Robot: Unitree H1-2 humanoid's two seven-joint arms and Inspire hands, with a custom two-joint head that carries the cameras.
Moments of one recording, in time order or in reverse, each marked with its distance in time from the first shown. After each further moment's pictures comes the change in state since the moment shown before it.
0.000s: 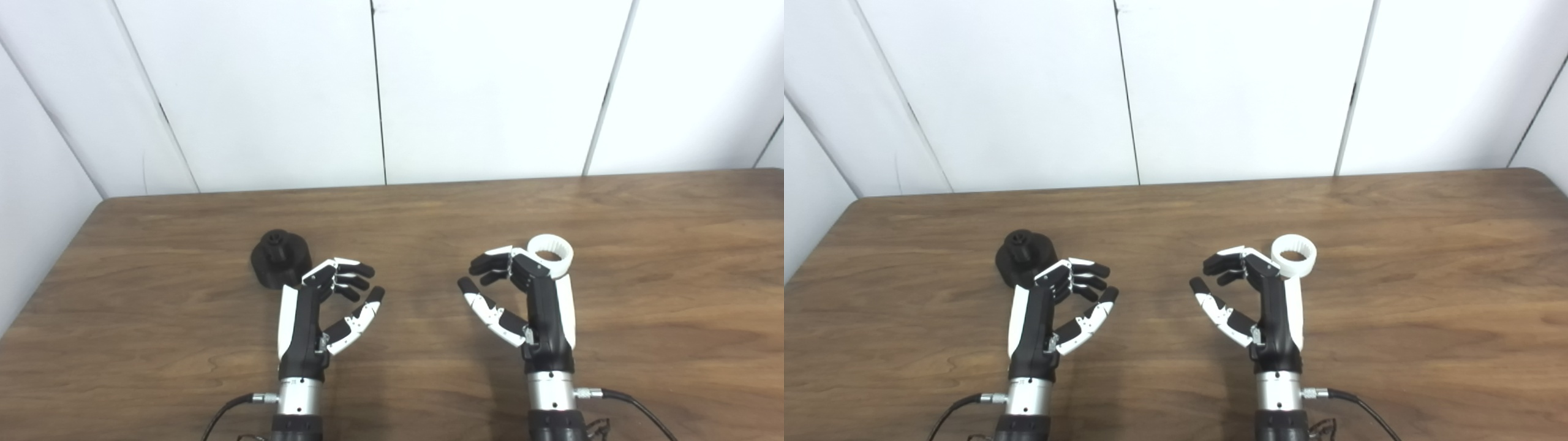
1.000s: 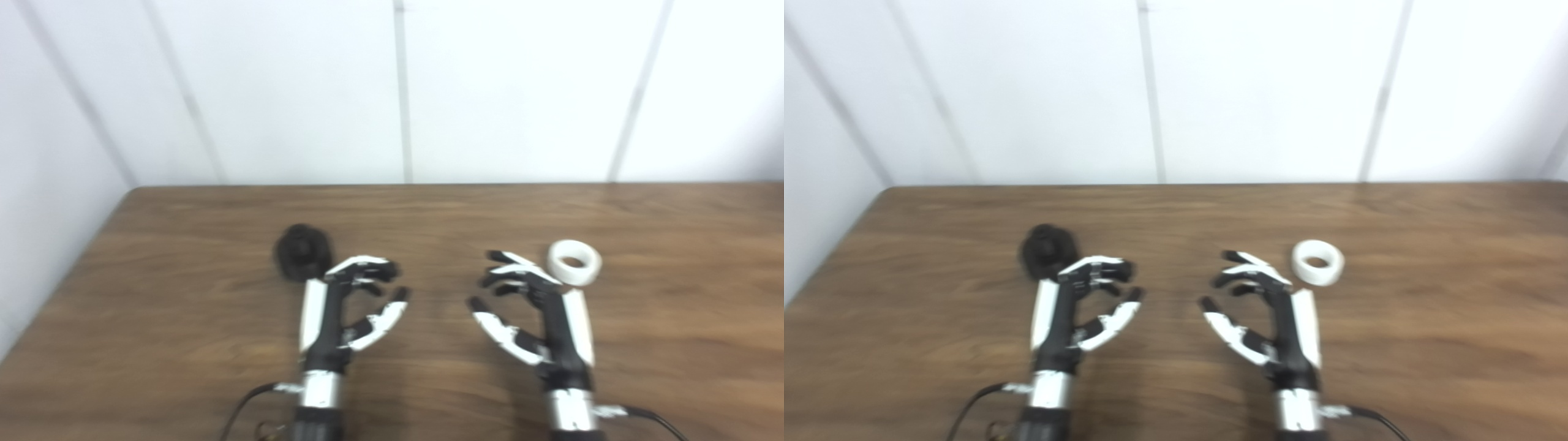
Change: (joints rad) left arm 0.002 -0.026 -0.027 0.007 0.040 0.001 0.007; right arm 0.033 -0.042 0.012 -0.044 0.015 0.044 0.055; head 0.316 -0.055
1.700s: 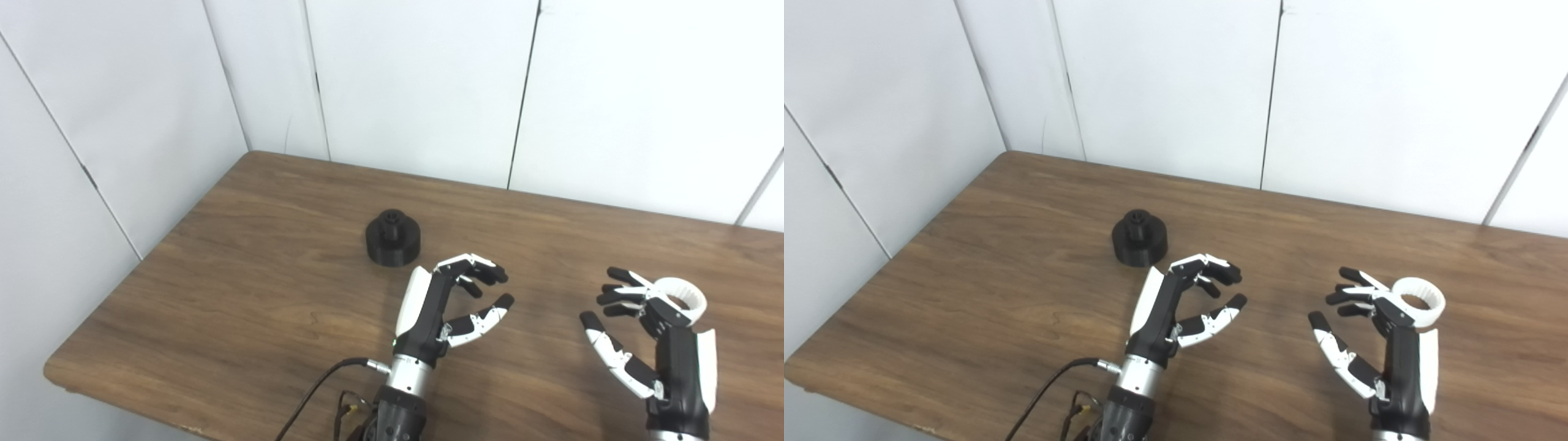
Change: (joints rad) left arm -0.013 -0.027 -0.016 0.020 0.088 0.013 0.041; right arm -0.024 -0.054 -0.028 0.013 0.055 -0.048 0.021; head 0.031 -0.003
